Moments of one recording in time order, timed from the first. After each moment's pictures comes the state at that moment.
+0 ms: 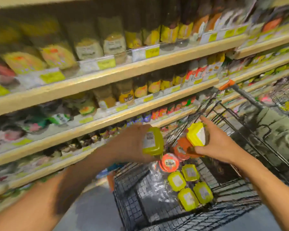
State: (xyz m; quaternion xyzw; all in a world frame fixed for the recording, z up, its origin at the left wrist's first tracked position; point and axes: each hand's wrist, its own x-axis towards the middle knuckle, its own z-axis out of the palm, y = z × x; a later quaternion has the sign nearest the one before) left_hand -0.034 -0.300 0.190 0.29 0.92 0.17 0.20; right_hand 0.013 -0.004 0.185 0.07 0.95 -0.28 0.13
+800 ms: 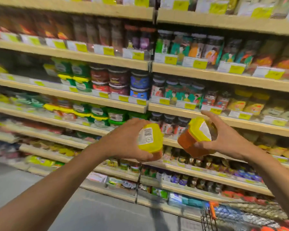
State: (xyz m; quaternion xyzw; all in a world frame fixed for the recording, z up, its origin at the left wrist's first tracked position) left_hand 0.301 -0.786 0.338 0.00 0.98 0.20 -0.05; right_hand 0.151 -0.505 0.359 -0.33 0.90 -0.30 0.04
